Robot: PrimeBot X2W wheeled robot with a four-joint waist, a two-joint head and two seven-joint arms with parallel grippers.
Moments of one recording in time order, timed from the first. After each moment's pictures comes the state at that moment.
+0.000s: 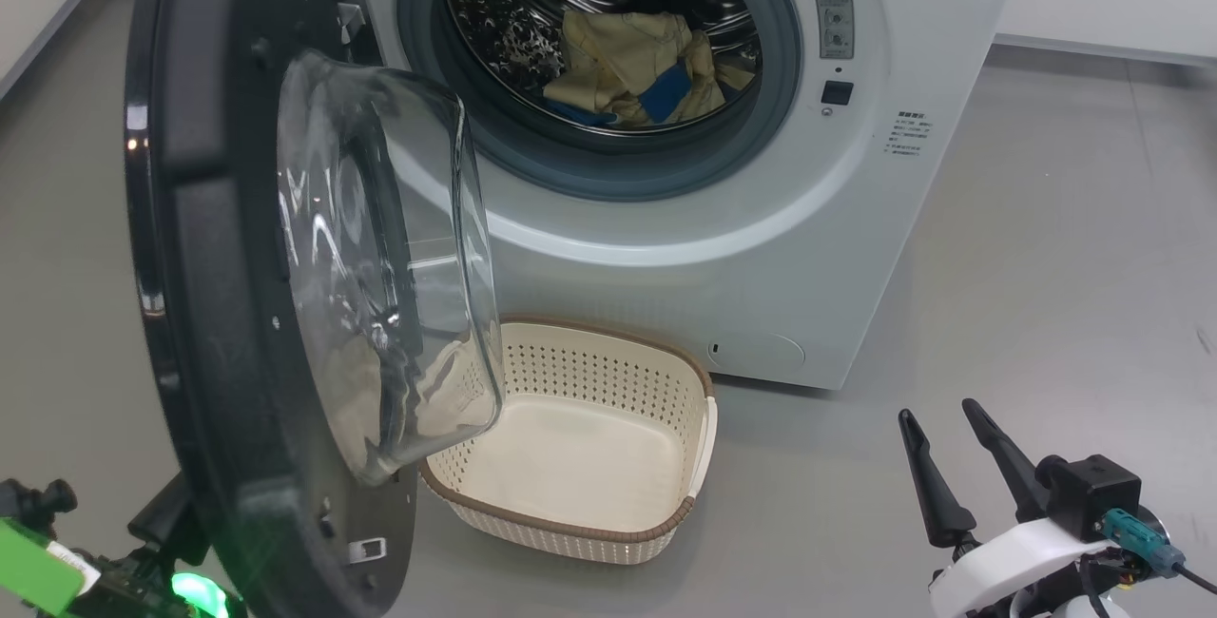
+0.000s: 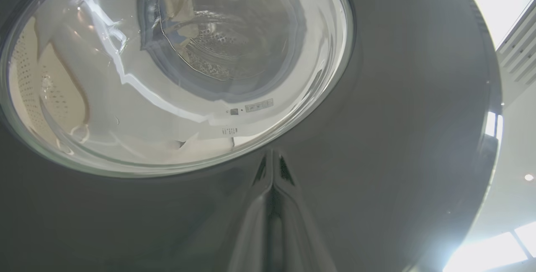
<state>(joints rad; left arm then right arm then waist) -0.04 0.10 0.19 -0.02 -1.78 -0.10 0.88 0.03 -0.17 0.20 0.24 0.33 0.12 -0.26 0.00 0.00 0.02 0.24</state>
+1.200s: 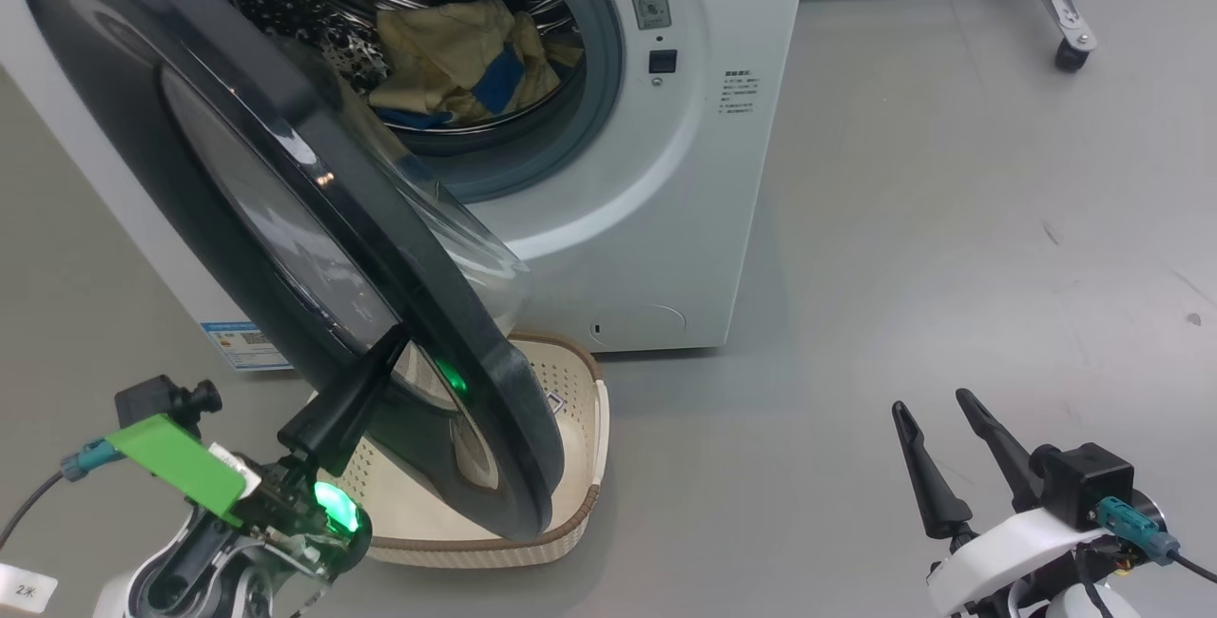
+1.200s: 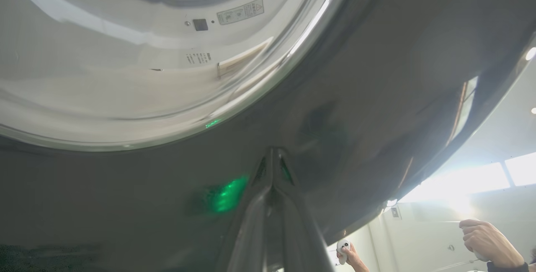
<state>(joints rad) -0.16 0.04 -0.07 -0.04 -1.74 -0.11 0.73 0.00 -0.19 0.22 0.25 0.33 0.12 -0.26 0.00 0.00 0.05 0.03</state>
